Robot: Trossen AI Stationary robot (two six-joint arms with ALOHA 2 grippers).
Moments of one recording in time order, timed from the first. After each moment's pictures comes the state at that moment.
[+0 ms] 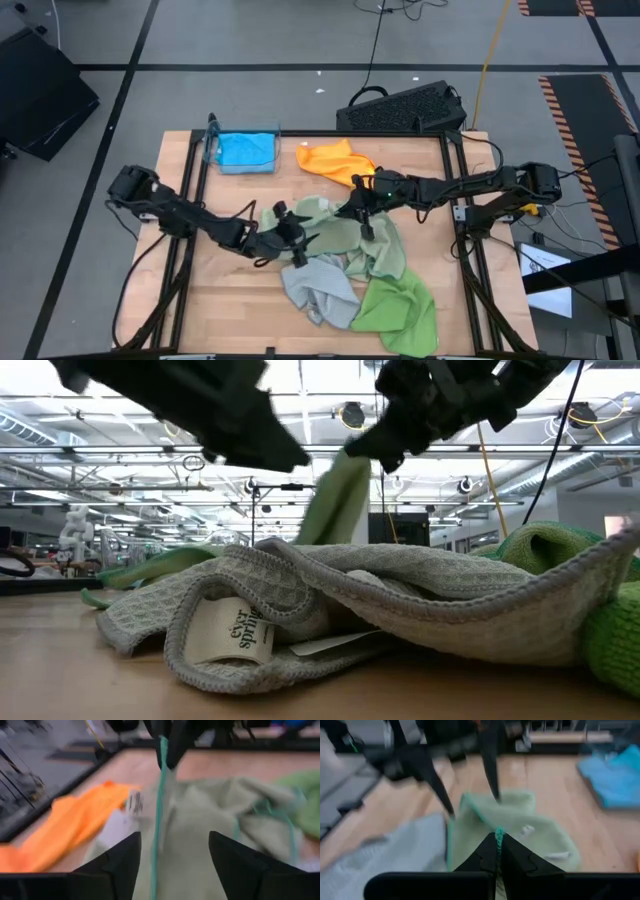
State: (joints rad) left arm -0.33 1.60 0.79 0.35 -0.71 -0.19; right arm -0.08 1.42 0.74 0.28 -0.24 -0.02
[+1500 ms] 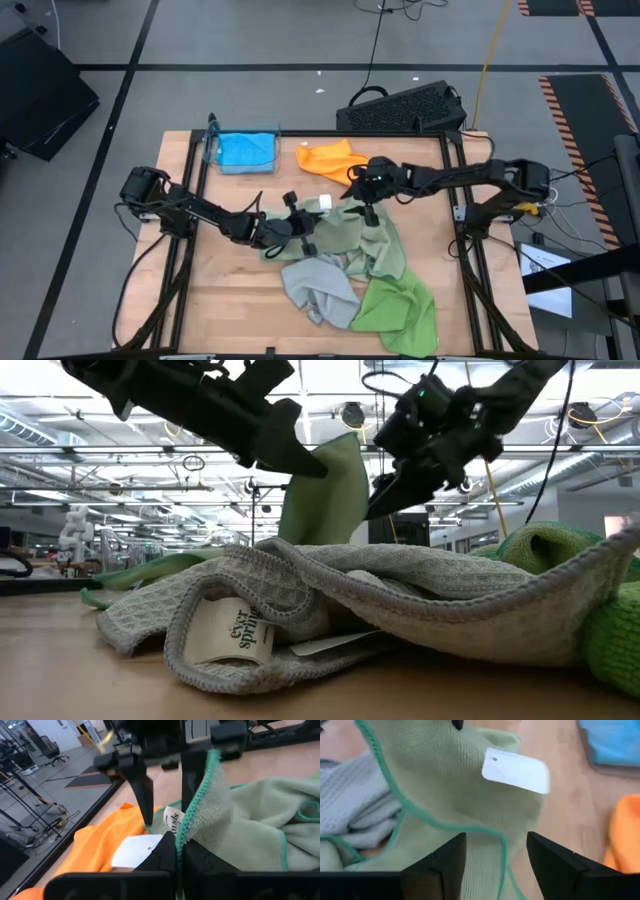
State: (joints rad) left arm -0.23 1.67 0.81 0.49 -0.66 0.09; right arm -0.28 1.52 0.74 0.14 -0.38 -0.30
